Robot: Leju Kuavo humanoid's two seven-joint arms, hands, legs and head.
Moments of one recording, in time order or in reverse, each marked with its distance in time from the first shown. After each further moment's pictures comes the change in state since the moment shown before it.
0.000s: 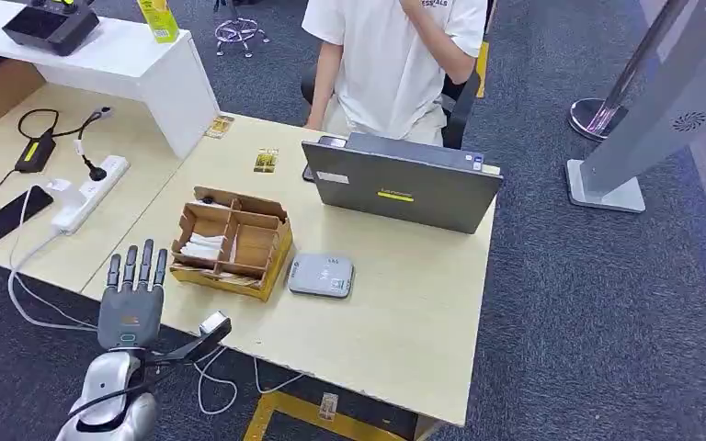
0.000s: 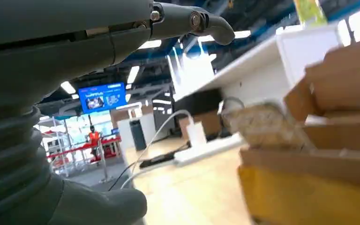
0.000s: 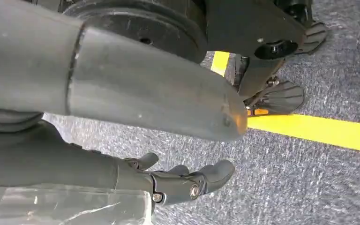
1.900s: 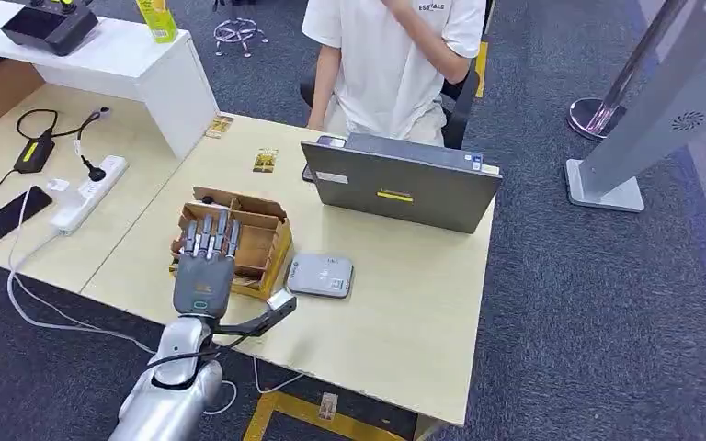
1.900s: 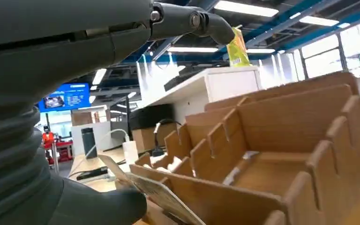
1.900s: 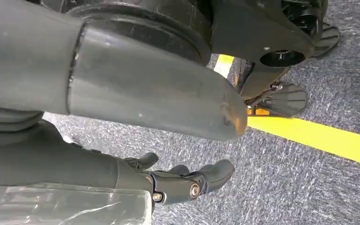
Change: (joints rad) left arm -0.195 -0.159 -0.146 0.219 -0.058 0.035 0.014; right arm -0.014 -0.005 0.097 0.003 0.012 0.019 0.003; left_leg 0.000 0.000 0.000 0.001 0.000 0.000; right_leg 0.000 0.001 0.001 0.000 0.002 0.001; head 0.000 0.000
